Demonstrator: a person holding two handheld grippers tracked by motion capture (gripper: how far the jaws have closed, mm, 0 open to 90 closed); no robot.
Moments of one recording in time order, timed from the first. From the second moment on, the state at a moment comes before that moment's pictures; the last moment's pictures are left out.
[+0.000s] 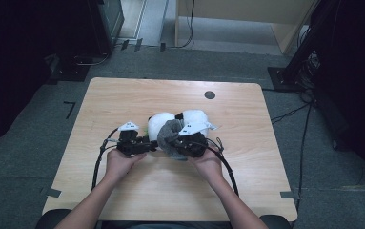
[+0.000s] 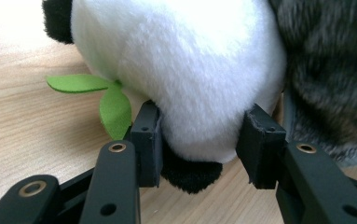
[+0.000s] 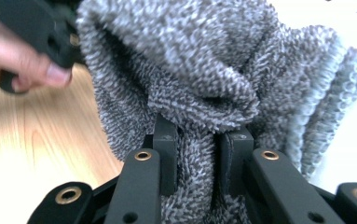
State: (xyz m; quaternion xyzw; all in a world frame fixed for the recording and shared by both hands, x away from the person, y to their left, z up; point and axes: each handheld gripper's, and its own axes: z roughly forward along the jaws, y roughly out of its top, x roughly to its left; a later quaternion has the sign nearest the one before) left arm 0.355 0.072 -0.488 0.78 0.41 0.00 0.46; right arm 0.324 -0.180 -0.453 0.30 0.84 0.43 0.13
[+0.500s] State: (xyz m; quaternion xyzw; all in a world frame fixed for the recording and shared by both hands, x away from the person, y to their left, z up) left arm 0.357 0.071 -0.486 0.79 0.41 0.00 0.46; right arm 0.317 -0.188 -0.489 0.32 0.87 0.37 0.11
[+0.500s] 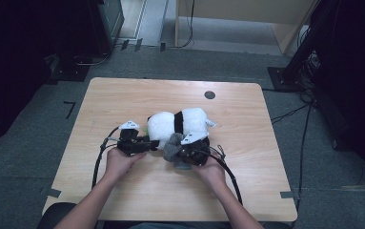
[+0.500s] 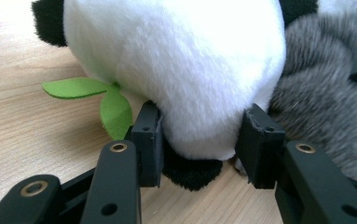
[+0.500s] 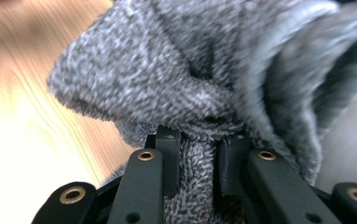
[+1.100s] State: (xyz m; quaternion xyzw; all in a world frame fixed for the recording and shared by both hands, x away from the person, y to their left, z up) left arm 0.358 0.072 -0.485 0.79 0.41 0.01 0.47; right arm 0.309 -0.198 -0.426 0.32 0.82 0.46 0.10
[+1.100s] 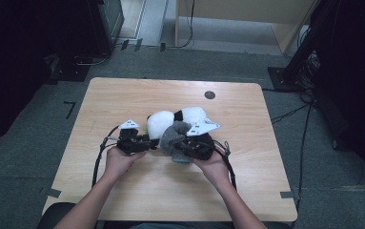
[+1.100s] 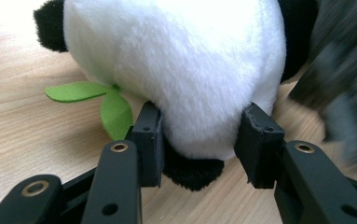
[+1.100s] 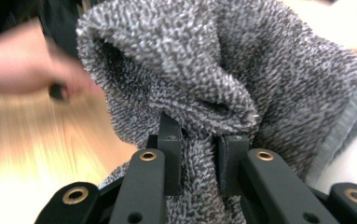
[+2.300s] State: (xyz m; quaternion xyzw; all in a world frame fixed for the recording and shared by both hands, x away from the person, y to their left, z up) left arm 0.357 0.077 -0.487 0.78 0.42 0.00 0.47; right arm 0.321 -0.179 -0.486 0.31 0.87 0.36 0.12
